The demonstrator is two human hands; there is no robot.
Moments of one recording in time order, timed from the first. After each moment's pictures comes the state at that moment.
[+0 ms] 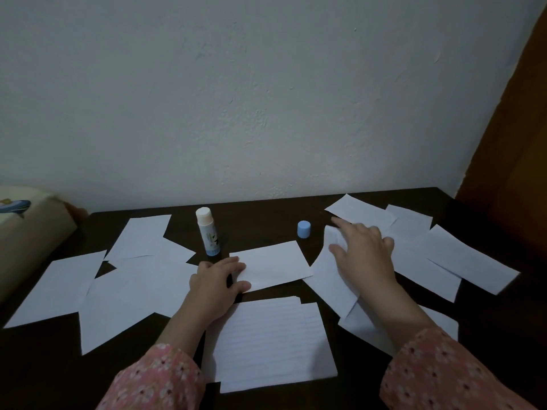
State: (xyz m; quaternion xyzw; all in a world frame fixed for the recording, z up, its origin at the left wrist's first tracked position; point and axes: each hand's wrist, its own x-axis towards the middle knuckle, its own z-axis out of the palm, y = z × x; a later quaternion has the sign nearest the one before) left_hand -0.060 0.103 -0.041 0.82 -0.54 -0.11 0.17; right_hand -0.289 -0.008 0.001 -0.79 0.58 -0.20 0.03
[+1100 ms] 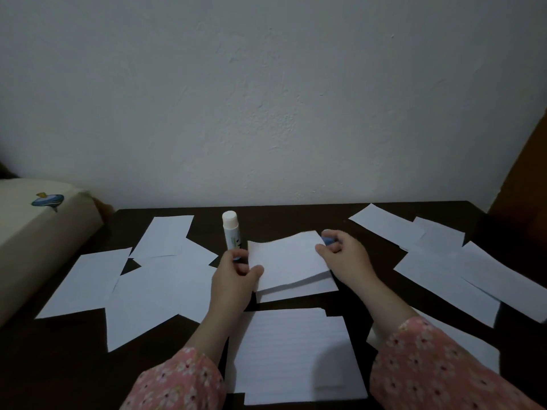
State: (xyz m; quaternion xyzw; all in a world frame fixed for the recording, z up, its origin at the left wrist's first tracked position) left_hand -0.064 0.097 -0.036 0.76 -0.31 -0.23 0.51; right_hand -0.227 -0.024 -0.017 -0.69 0.52 -0.30 0.41
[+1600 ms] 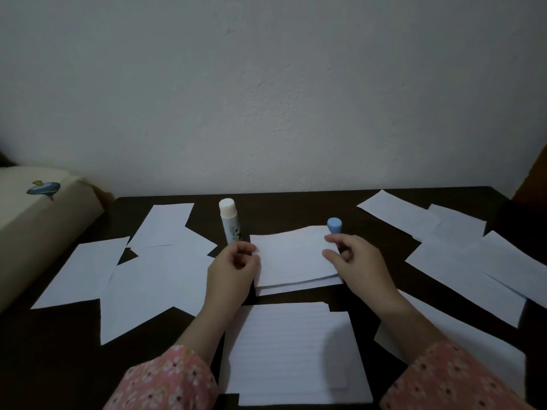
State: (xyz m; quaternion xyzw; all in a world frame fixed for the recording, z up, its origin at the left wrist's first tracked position) left_hand -0.064 0.097 -0.039 0.77 -0.35 -0.19 0.50; right_hand -0.247 -0.014 -0.039 -0.76 0.47 -0.30 0.33
